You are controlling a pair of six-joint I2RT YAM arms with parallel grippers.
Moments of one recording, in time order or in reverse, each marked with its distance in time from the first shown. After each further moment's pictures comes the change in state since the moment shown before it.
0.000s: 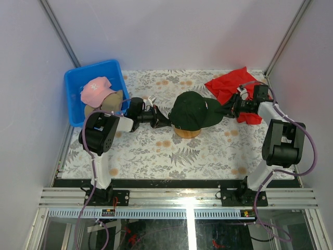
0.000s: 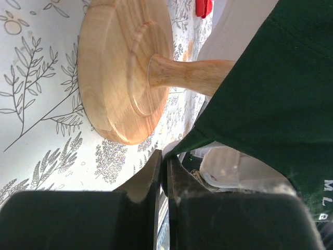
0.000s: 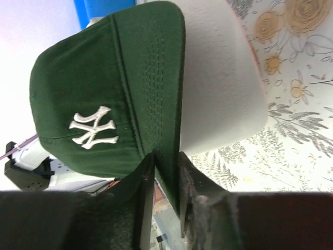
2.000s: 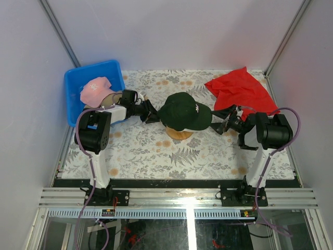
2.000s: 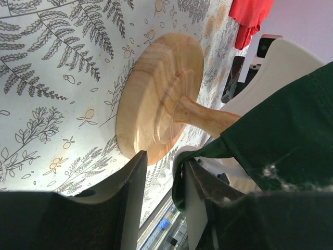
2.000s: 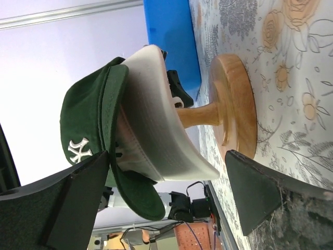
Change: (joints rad) left arm 0.118 -0.009 0.219 -0.534 -0.042 0.183; right arm 0.029 0.256 -0.609 1.738 0.014 1.061
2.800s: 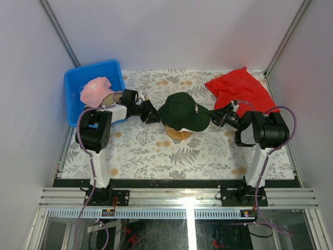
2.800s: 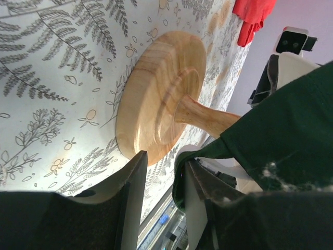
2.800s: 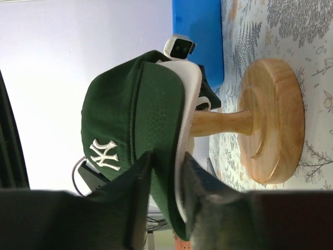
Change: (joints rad) left arm 0.000 0.021 0.027 -0.039 -0.001 0.015; right arm 0.081 0.033 0.058 0.182 0.028 0.126
